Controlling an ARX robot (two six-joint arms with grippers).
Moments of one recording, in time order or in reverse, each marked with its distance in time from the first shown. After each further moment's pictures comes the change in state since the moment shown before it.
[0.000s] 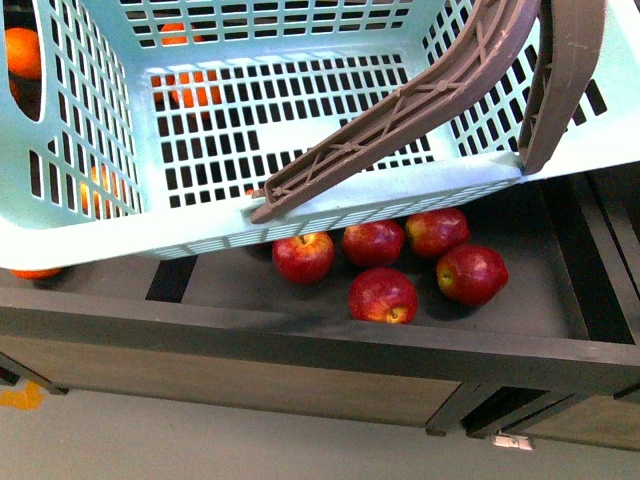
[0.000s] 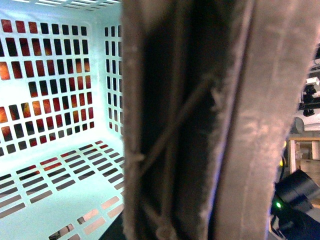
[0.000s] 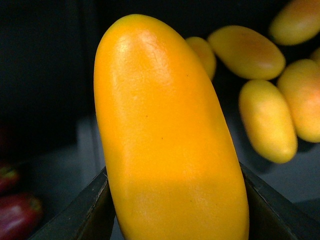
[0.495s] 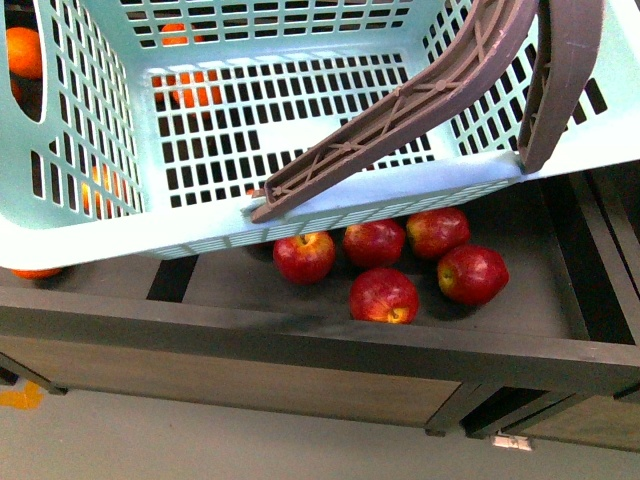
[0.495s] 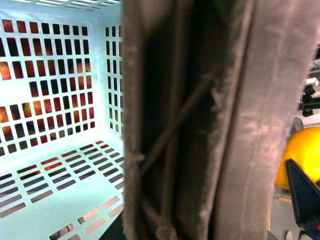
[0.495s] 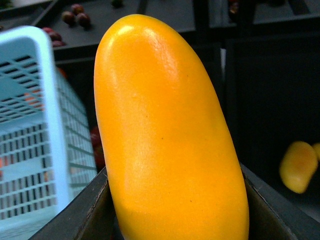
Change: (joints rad) left arm 0.000 0.000 0.000 0.000 0.000 0.000; right arm 0.324 -0.738 -0.206 -0.164 -0.050 0.126
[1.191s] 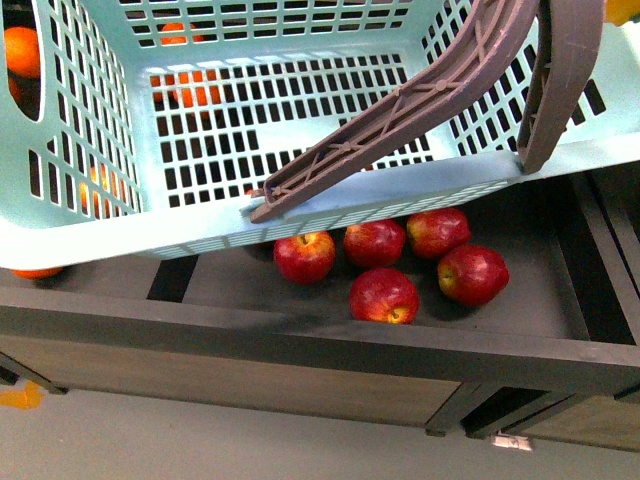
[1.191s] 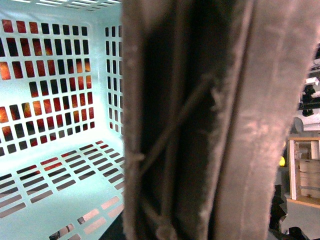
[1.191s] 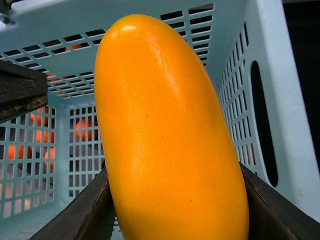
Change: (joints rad) left arm 0.000 0.000 0.000 0.000 0.000 0.000; right arm 0.587 0.144 0.031 0.088 0.340 0.155
